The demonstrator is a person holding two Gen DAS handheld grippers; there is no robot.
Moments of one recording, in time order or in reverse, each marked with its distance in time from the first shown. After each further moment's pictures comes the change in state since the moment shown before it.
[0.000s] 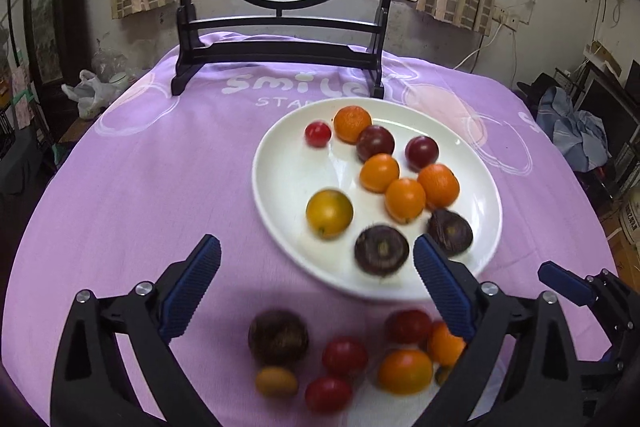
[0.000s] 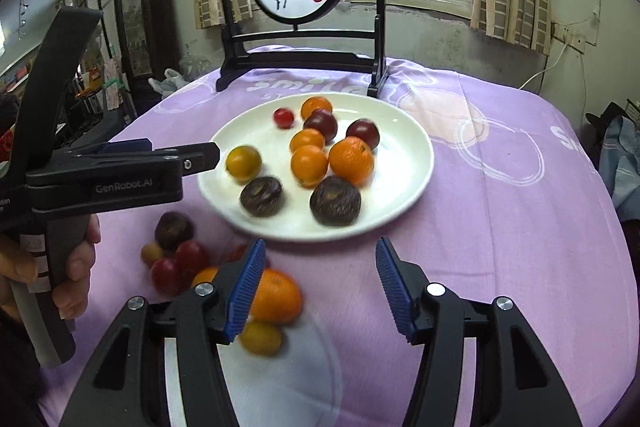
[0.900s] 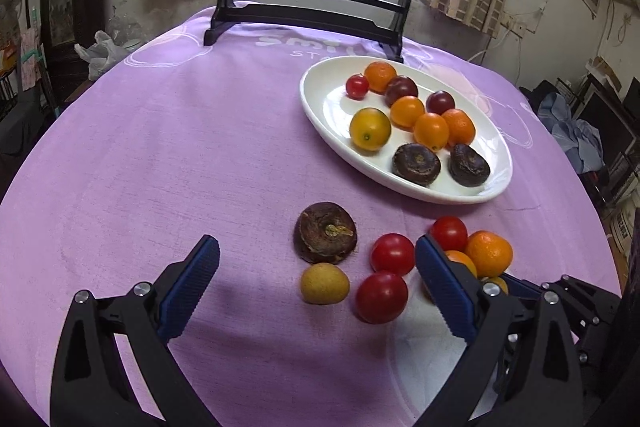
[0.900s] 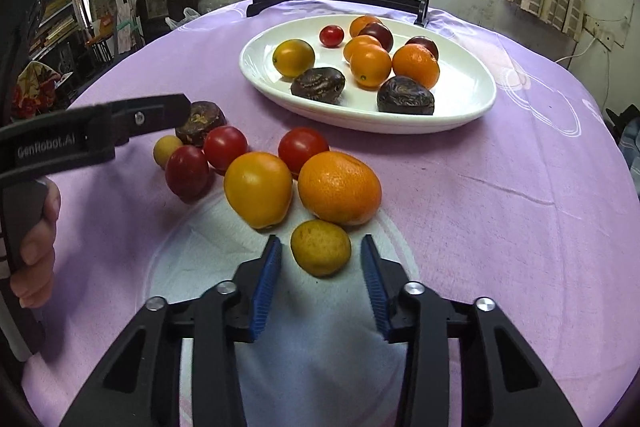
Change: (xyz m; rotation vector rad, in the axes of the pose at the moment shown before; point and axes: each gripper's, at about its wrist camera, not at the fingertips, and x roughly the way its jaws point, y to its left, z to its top) left arm -0.014 0.038 -0.067 -0.070 0.023 -0.029; right arm 0.030 0.046 -0.053 -0.090 0.155 0.014
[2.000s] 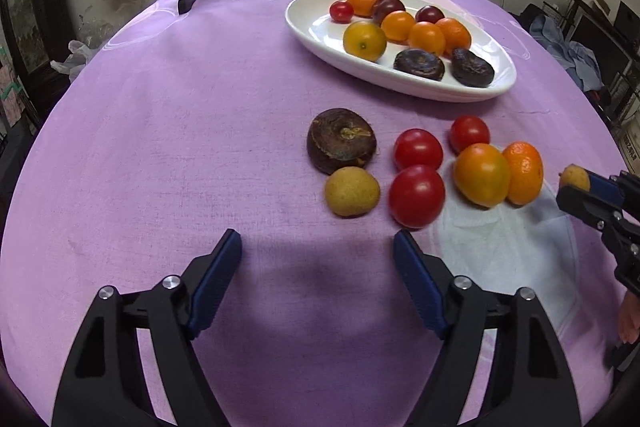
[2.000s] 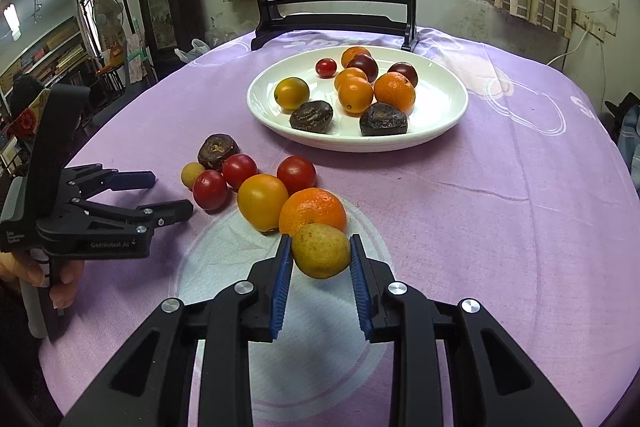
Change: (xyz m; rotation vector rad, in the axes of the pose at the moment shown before) left arm 0.012 0.011 -0.029 0.175 0.164 0.022; right arm -0.040 -0.021 -0.008 0.052 -0.077 0.059
